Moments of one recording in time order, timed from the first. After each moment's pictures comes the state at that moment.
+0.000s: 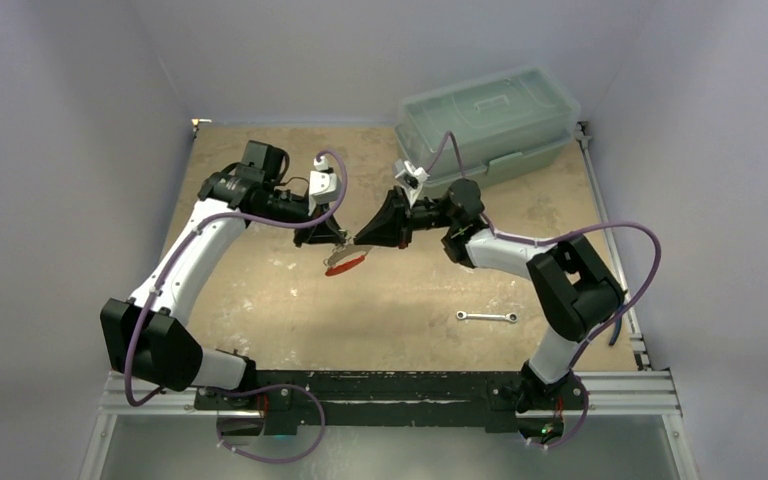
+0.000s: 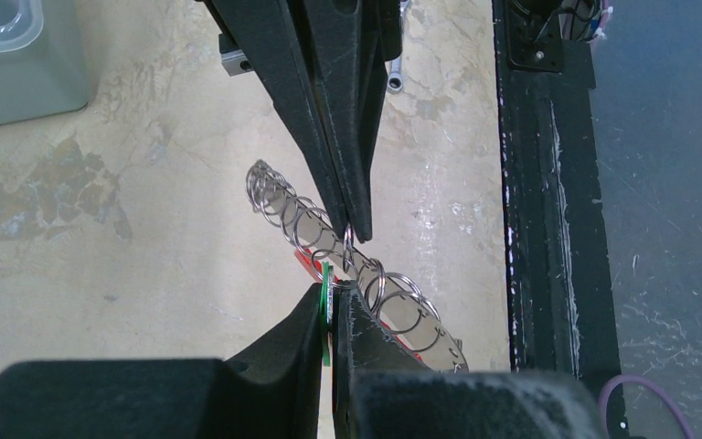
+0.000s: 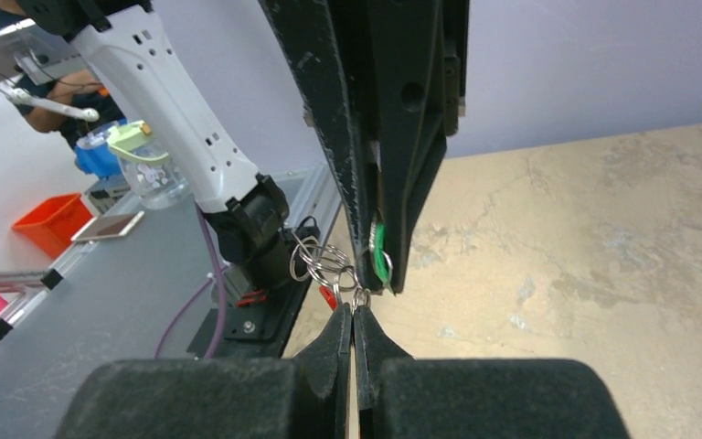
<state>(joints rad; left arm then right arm) -0.28 1.39 1.32 -0.95 1.04 0.83 0.59 1.72 0.93 1.12 -1.15 0.58</state>
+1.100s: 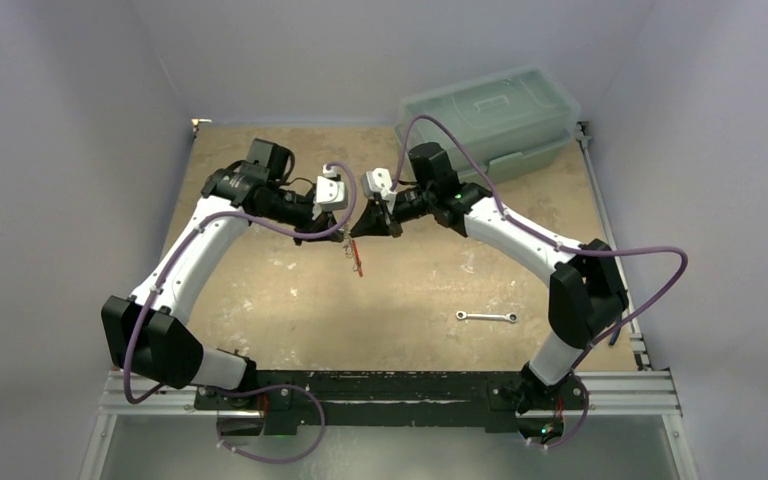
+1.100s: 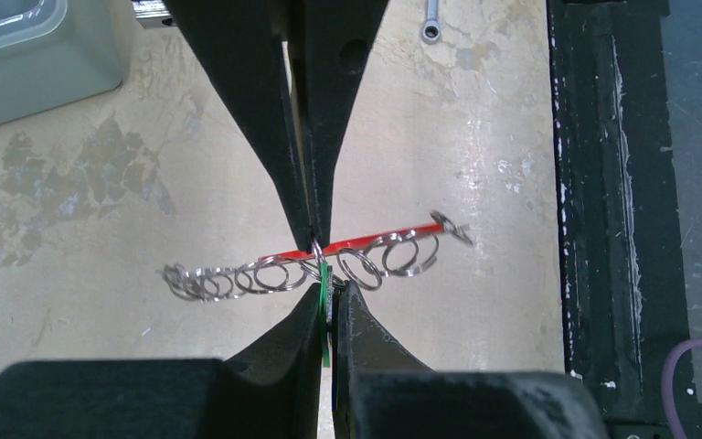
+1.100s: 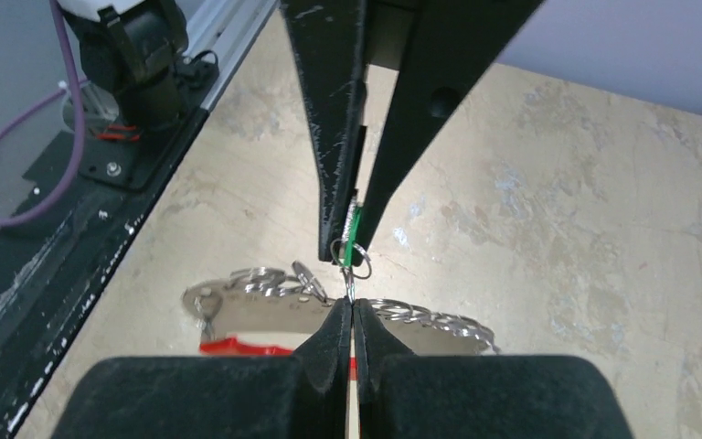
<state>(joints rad) -0.31 1.41 1.36 -1.00 0.92 0.95 0.64 1.68 1.33 -0.15 -1.04 -0.57</state>
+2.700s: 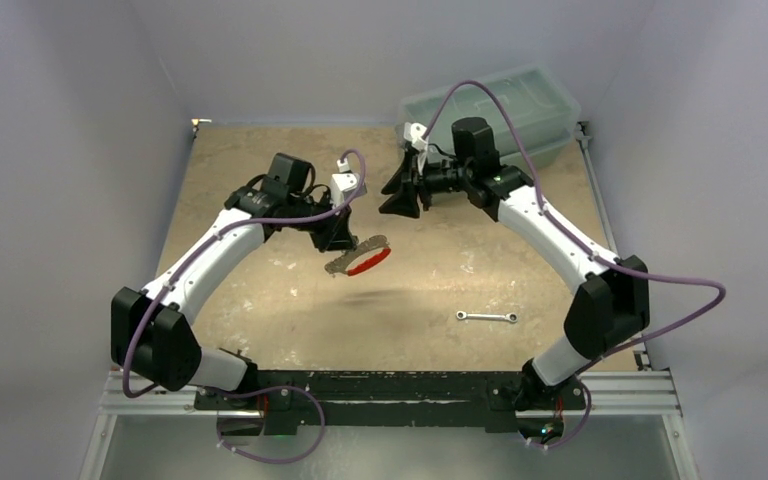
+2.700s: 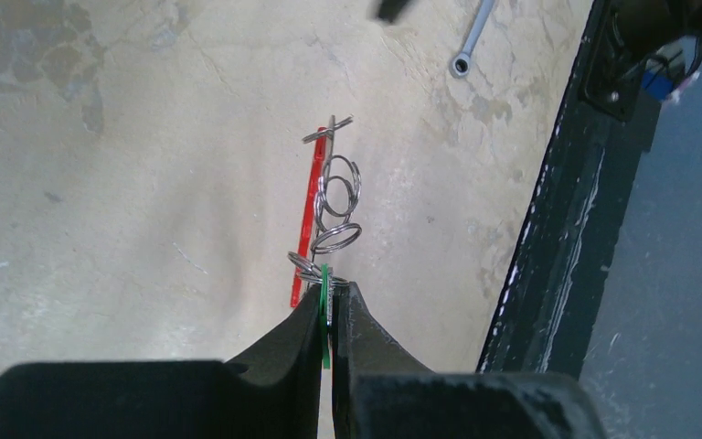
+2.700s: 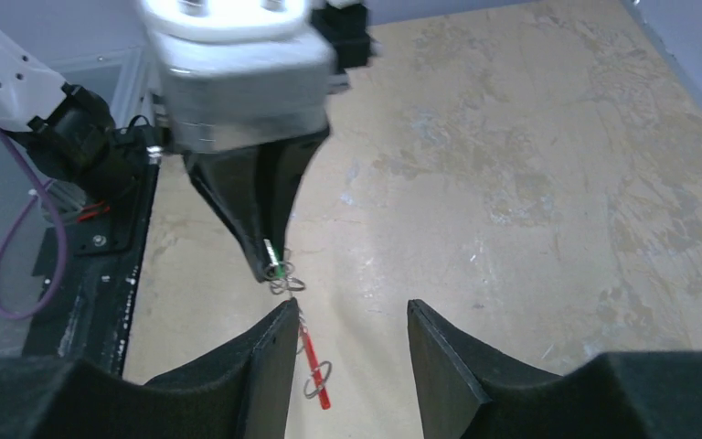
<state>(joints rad) -0.41 1.41 1.22 -0.73 0.74 0.40 0.48 1.61 1.40 -0.26 -0.93 -0.31</state>
